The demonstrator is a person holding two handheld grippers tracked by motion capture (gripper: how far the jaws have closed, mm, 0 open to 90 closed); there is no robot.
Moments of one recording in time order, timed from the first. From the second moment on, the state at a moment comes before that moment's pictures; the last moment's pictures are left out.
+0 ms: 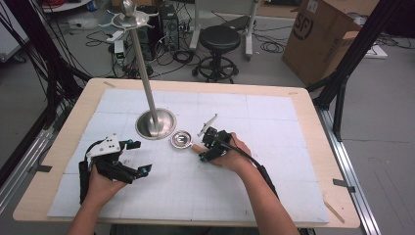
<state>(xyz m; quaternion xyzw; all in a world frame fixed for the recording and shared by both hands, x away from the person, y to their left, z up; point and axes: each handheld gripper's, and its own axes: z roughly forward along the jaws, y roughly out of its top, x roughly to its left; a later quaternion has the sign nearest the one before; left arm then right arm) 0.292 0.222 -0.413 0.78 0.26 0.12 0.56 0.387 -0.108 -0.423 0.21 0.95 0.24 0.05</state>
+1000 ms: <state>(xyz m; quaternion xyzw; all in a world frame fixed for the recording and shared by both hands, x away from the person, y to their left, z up) 0.291 0.222 -0.413 0.78 0.25 0.12 0.57 0.376 -0.102 -0.422 0.17 0.95 0.24 0.05</state>
